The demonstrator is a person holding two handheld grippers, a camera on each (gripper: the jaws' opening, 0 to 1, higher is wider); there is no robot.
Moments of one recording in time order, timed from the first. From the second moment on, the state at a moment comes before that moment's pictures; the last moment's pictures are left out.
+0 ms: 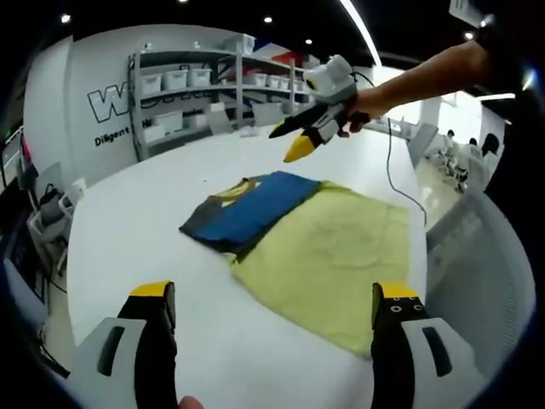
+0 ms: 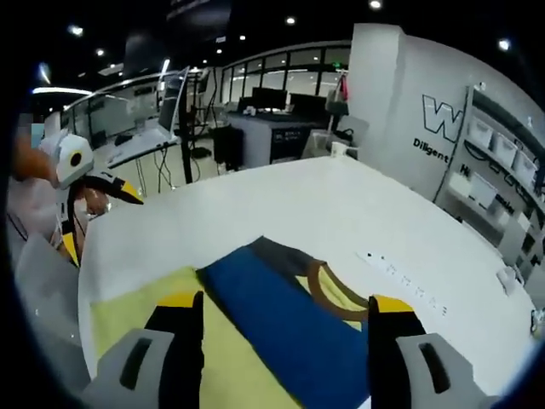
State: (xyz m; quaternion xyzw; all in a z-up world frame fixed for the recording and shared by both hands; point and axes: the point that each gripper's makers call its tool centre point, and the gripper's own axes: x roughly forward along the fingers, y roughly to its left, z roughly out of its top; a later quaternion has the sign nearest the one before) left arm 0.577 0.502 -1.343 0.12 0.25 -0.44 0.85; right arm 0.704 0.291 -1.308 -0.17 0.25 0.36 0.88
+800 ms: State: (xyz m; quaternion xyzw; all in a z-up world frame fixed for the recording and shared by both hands) left arm 0.569 0.470 -1.340 0.12 0.24 -0.46 0.85; right arm 0.648 0.238 -1.293 -0.17 0.22 0.38 0.88
